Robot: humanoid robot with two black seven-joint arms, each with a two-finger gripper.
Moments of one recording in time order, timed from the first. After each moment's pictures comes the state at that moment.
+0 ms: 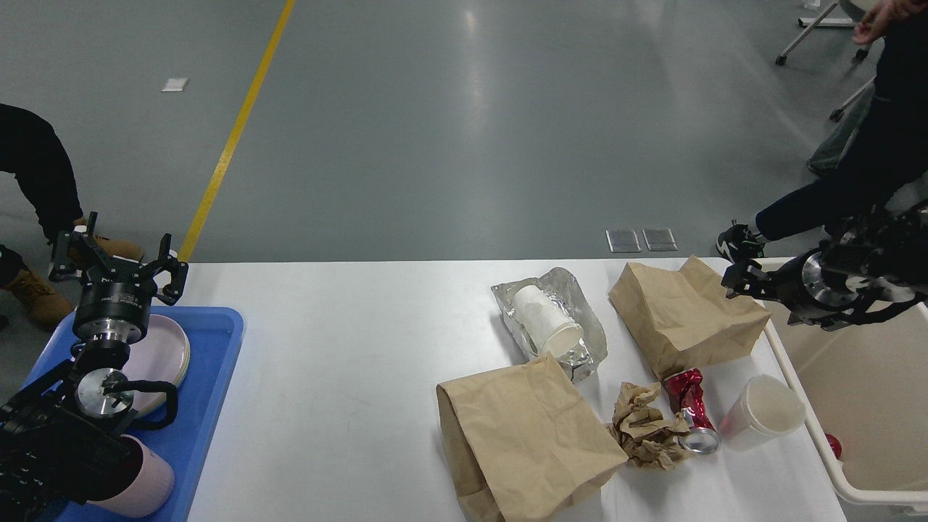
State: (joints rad) left arm -0.63 0.29 -0.84 -0.28 -0.28 -0.60 -0.48; right arm 1.47 -0.38 -1.34 0.81 0.12 0.35 0.03
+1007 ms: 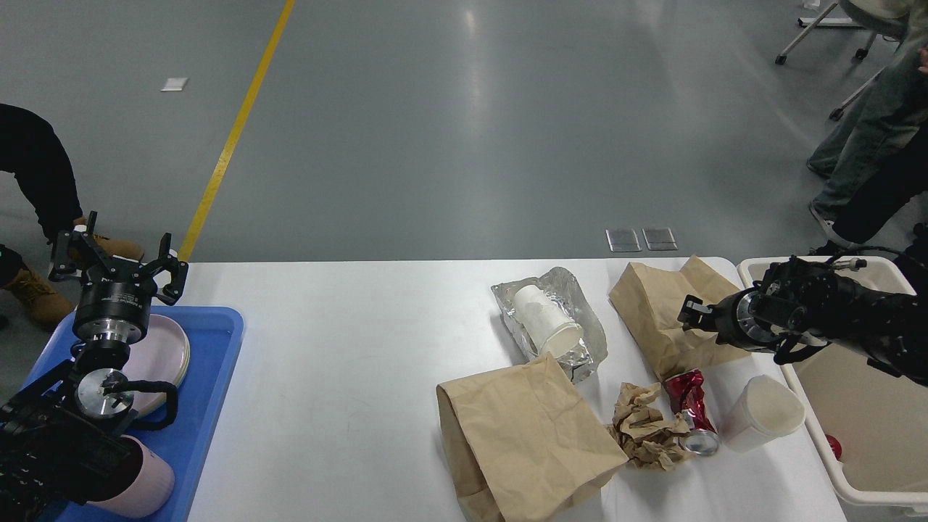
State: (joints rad) left arm -0.63 0.29 -0.84 -0.28 -0.28 -0.60 -0.48; right arm 1.20 -0.28 -1.05 0.59 -0.03 0.29 -0.04
